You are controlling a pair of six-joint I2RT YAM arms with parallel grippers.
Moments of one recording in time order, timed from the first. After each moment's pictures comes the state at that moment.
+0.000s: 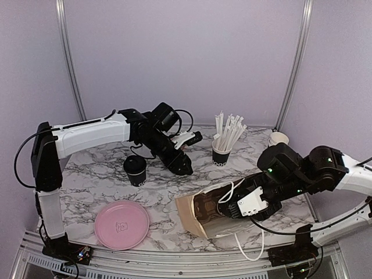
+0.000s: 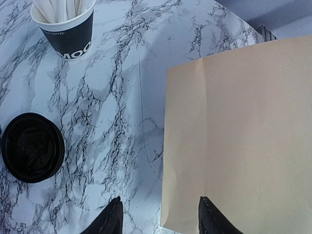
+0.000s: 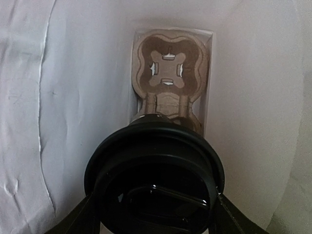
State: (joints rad) left arm -0.85 1.93 1.72 -0.79 0.43 0.10; right arm 1.19 1.02 1.07 -1.05 0.14 -0.90
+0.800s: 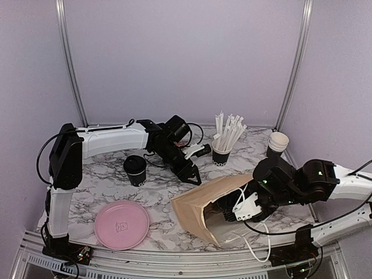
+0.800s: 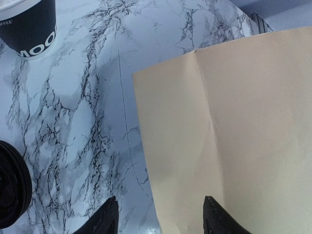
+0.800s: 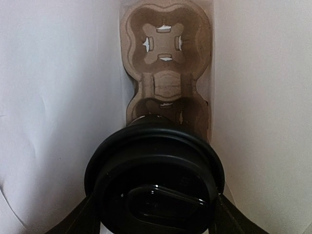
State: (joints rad) left arm -0.86 2.13 1.81 -0.75 0.53 0.13; right arm 1.20 0.99 0.90 -0.89 0.28 -0.96
